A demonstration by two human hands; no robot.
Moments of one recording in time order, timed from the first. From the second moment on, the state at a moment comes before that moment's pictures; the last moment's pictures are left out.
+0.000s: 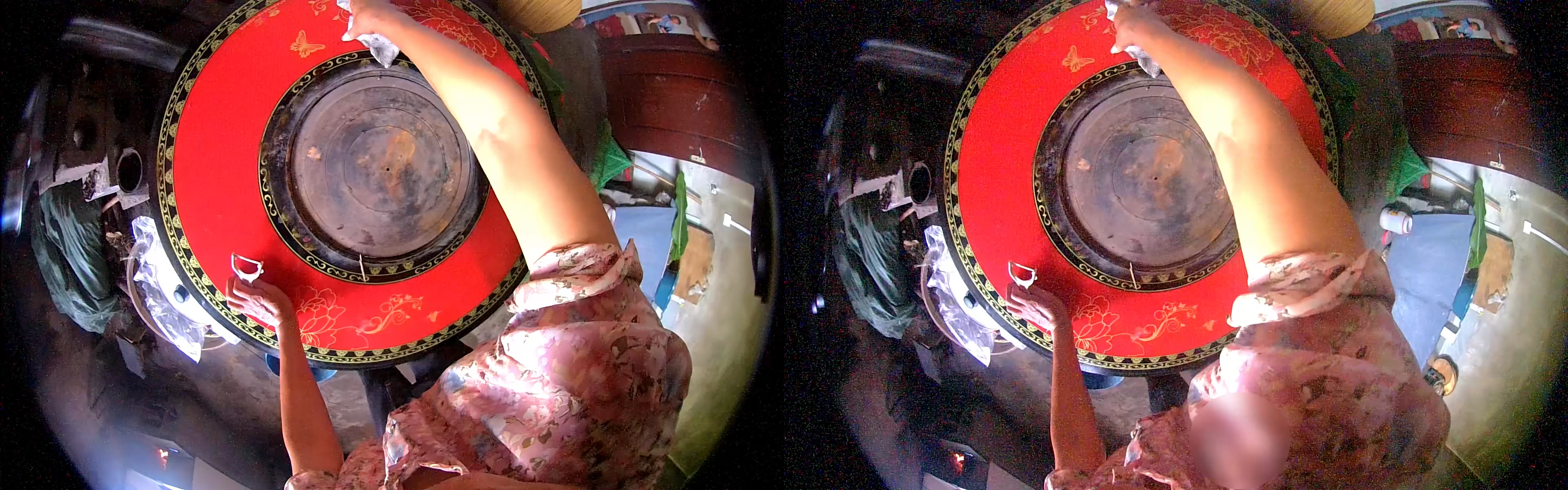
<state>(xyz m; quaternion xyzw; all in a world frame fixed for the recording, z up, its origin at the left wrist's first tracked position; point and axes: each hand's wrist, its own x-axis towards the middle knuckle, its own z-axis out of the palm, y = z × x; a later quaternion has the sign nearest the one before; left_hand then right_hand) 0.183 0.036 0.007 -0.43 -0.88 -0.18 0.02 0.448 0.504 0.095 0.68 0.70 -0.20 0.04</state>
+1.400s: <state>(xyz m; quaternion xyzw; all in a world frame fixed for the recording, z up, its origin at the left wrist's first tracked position) 0.182 0.039 0.009 -0.45 -0.88 -0.17 0.02 0.533 0.558 0.083 0.70 0.68 -0.22 0.08</state>
